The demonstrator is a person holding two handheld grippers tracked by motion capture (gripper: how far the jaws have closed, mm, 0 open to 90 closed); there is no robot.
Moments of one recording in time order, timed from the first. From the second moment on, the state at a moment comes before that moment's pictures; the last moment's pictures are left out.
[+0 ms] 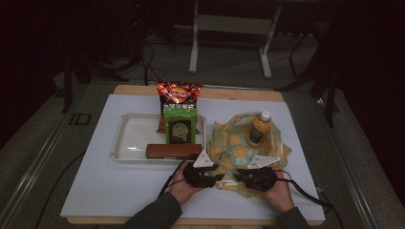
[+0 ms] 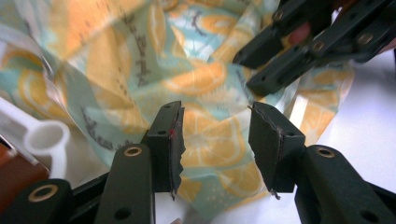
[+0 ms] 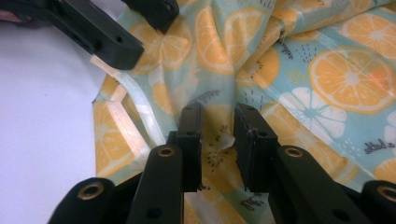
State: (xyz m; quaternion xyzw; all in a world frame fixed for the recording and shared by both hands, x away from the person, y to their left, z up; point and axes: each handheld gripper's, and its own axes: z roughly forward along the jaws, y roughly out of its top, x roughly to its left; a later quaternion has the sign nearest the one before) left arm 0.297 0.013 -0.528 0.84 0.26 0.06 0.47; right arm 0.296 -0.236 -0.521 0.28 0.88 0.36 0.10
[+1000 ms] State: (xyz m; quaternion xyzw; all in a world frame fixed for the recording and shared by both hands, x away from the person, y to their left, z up) left arm 0.336 -0.029 -0.473 0.83 0.25 0.11 0.49; right arm 0.294 -0.236 -0.530 0.29 0.88 0.36 0.10
